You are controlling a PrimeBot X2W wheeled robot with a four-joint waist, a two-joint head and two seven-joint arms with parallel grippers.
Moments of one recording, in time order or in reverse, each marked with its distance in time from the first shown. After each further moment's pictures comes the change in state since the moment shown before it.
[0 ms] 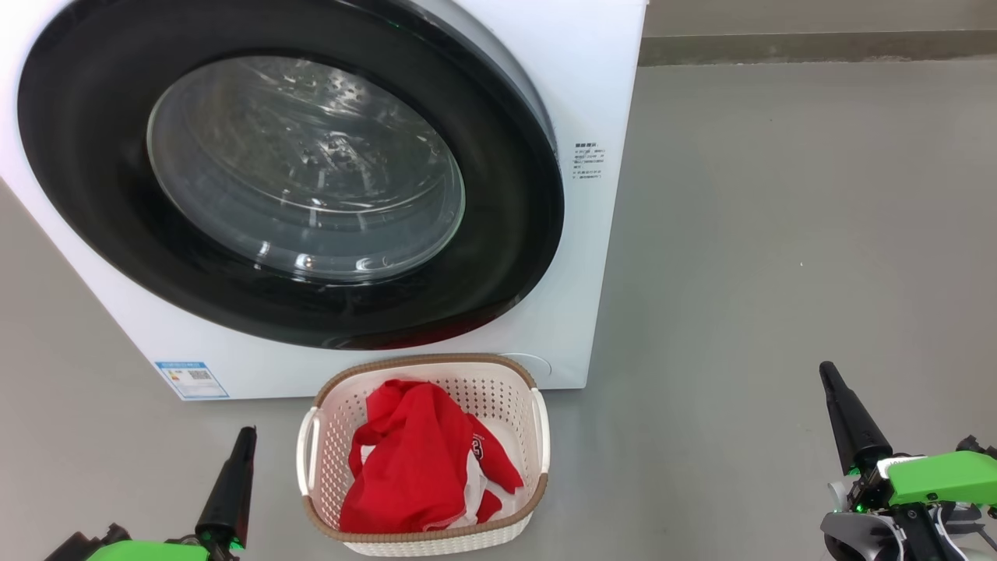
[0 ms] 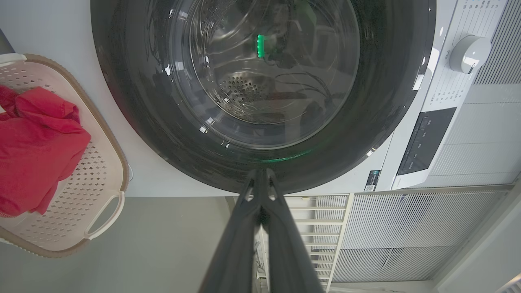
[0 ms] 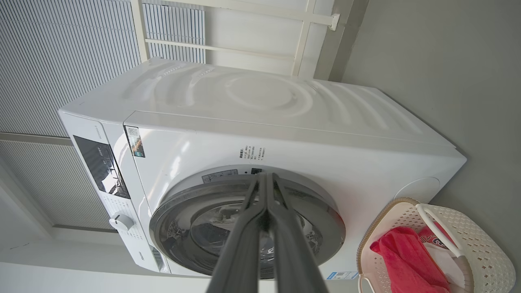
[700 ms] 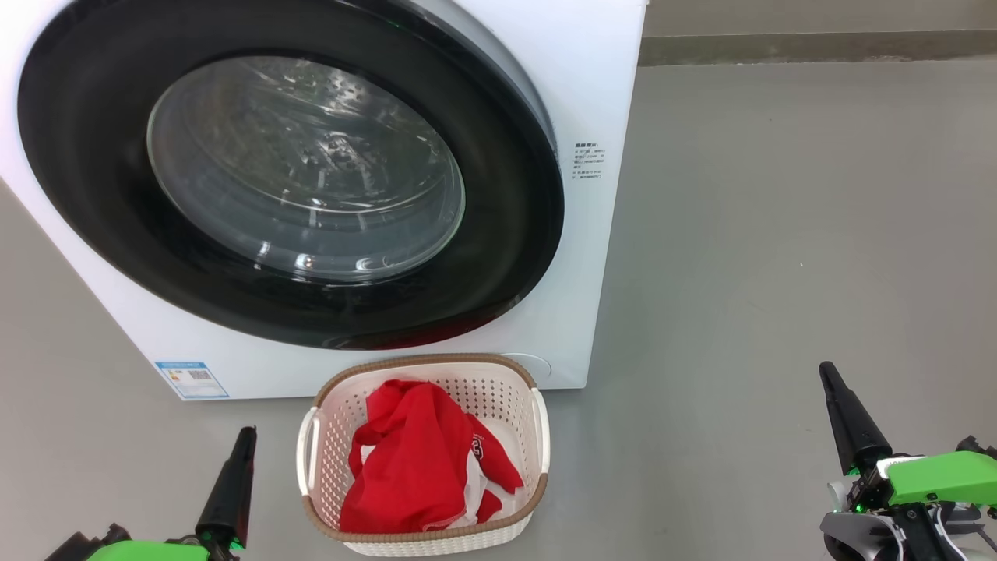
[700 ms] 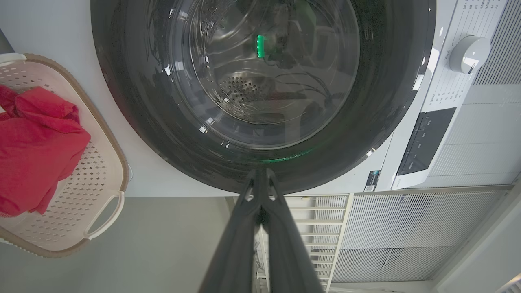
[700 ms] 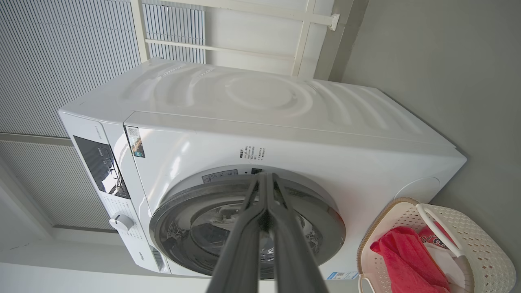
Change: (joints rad) left arm 0.000 -0.001 0.001 0.000 0.000 0.000 0.000; right arm 0.000 0.002 -0.001 0.000 -0.001 0.000 0.000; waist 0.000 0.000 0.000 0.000
